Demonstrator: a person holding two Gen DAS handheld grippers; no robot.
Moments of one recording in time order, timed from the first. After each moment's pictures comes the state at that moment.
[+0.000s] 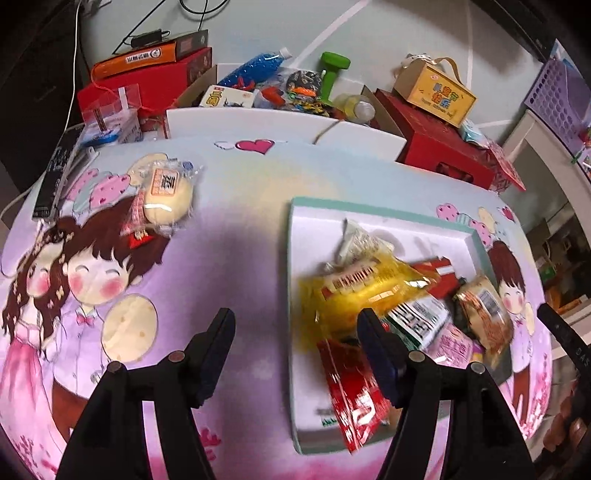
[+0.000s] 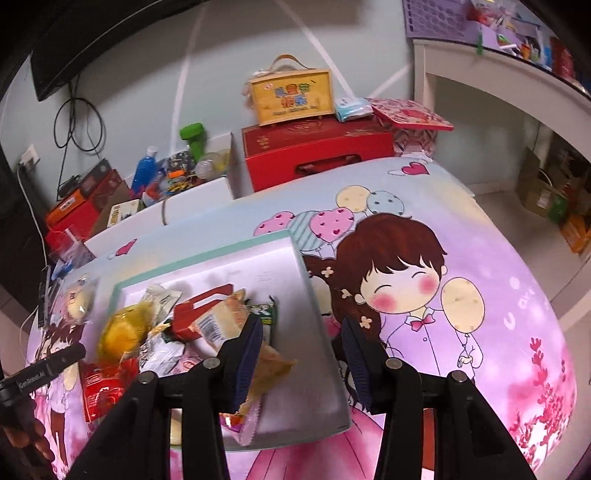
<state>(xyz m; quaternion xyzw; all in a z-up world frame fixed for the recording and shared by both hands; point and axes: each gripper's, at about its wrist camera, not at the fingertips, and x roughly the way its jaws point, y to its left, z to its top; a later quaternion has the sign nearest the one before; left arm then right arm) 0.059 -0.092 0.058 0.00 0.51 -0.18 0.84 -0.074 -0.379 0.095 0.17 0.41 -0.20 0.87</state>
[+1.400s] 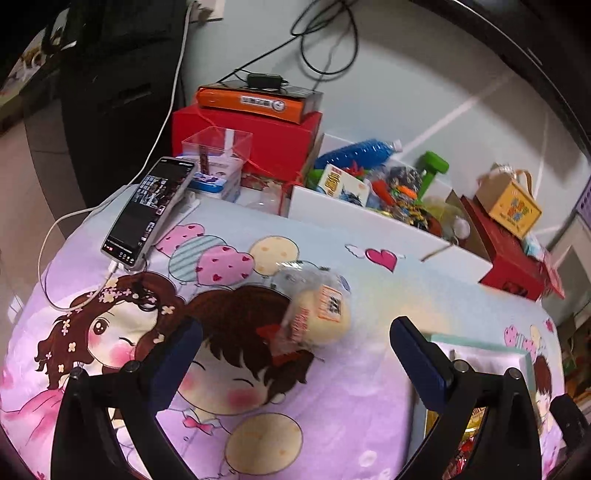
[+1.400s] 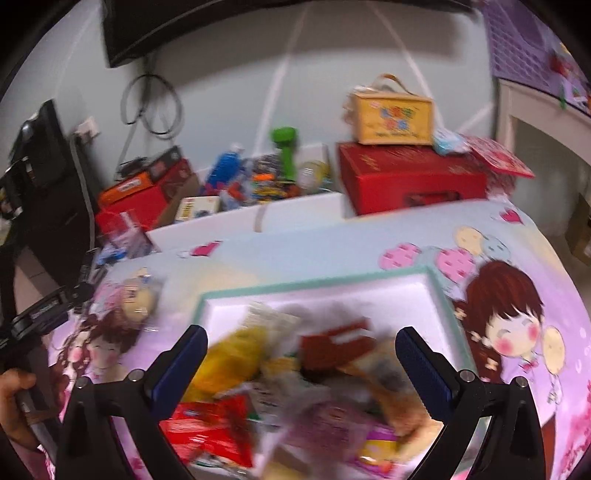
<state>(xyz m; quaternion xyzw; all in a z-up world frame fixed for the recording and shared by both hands) 0.136 0.034 0.075 -0.09 0.41 -0.07 0.90 0.005 -0.266 0.103 0.12 0.37 -0.09 0.92</state>
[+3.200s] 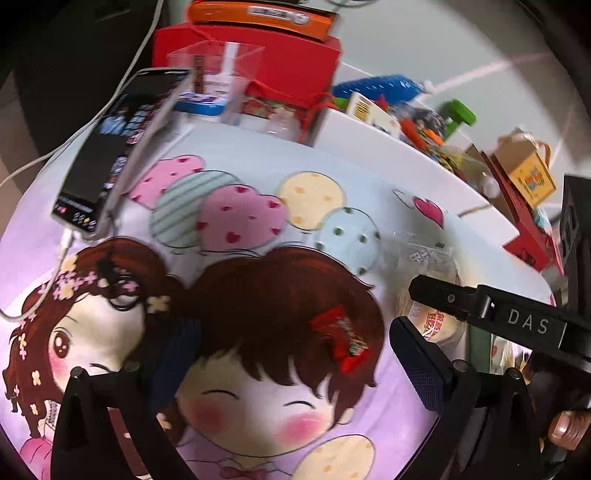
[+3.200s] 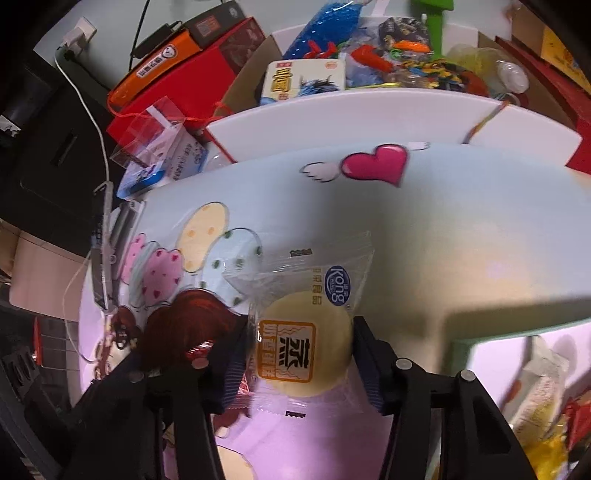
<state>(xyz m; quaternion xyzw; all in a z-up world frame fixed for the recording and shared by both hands) 0.194 0.057 -0.004 -0.09 0.53 -0.12 0.84 0.223 -0.128 0.004 0.17 0.58 0.02 0.80</state>
